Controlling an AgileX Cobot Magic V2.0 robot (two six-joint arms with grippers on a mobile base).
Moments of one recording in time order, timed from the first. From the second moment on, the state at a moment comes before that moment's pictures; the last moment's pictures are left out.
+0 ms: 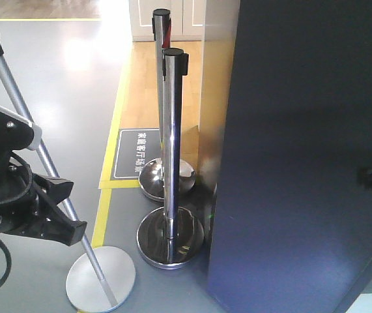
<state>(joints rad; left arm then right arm) -0.63 1.05 -0.81 0.31 0.57 -0.38 0.09 0.97 -0.78 -0.22 0.48 0.16</state>
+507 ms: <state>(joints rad) -0.63 1.05 -0.81 0.31 0.57 -0.38 -0.17 1.26 -1.06 0.34 0.46 -0.35</state>
